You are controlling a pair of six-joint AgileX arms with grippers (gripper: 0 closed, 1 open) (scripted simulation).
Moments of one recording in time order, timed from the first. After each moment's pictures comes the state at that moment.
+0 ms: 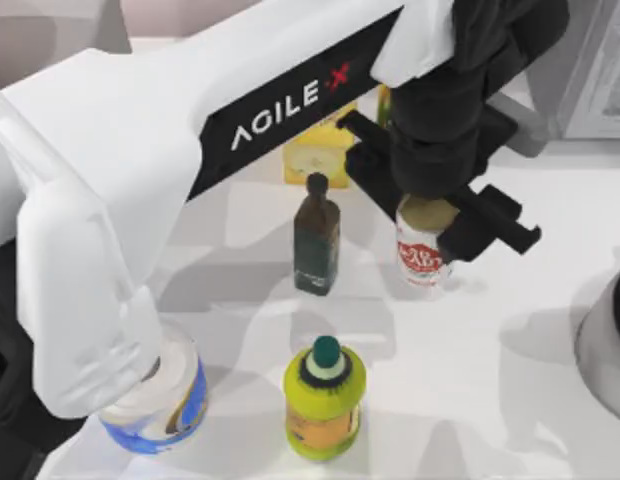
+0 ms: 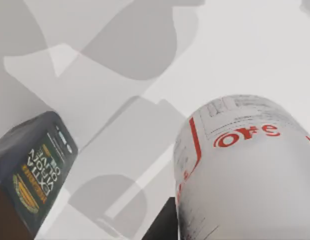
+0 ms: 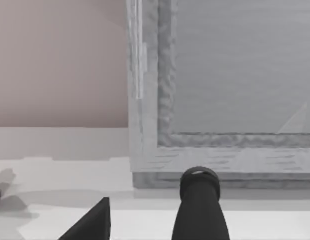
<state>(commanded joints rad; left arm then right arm) -0.87 2.31 2.31 -1.44 0.03 -0.01 0.00 0.00 0.00 0.00 0.00 0.00</state>
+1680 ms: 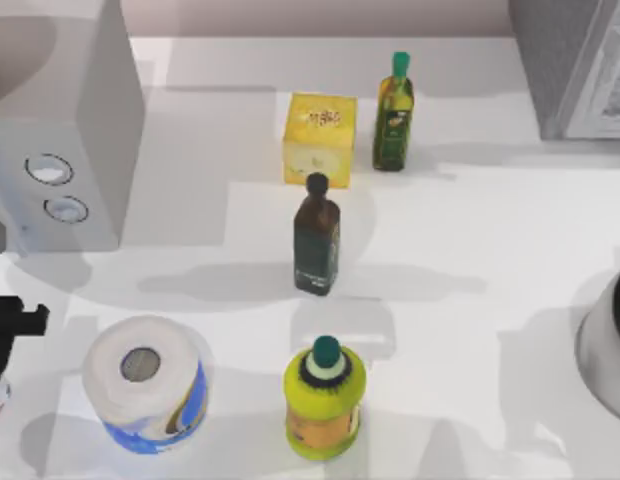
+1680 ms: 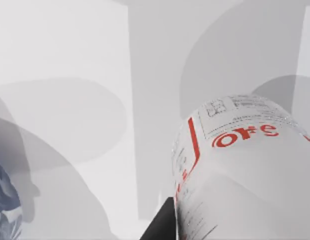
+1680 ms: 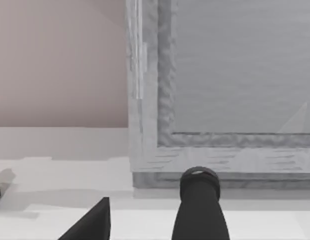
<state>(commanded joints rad) 0.00 1.37 0.92 -1.12 0.00 0.01 0.00 0.00 0.00 0.00 0.00 0.00</state>
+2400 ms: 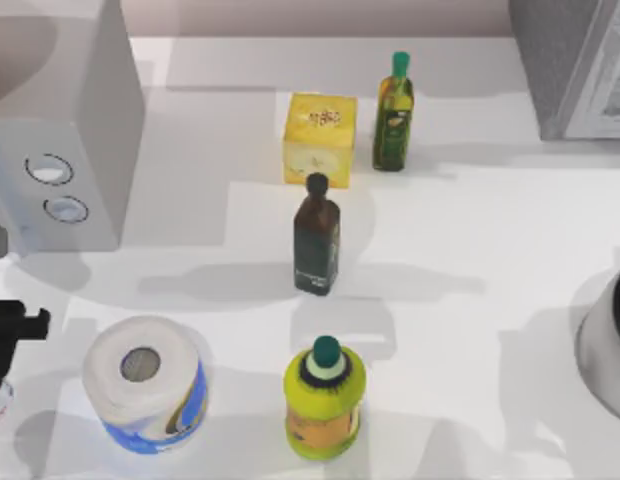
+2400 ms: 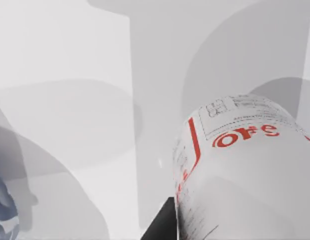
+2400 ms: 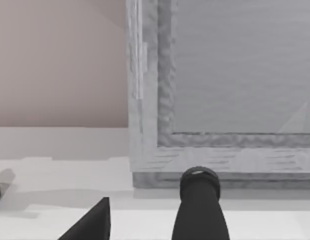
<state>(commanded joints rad) 0.00 1.37 0.89 -1.09 0.00 0.01 0.00 0.00 0.00 0.00 0.00 0.00</state>
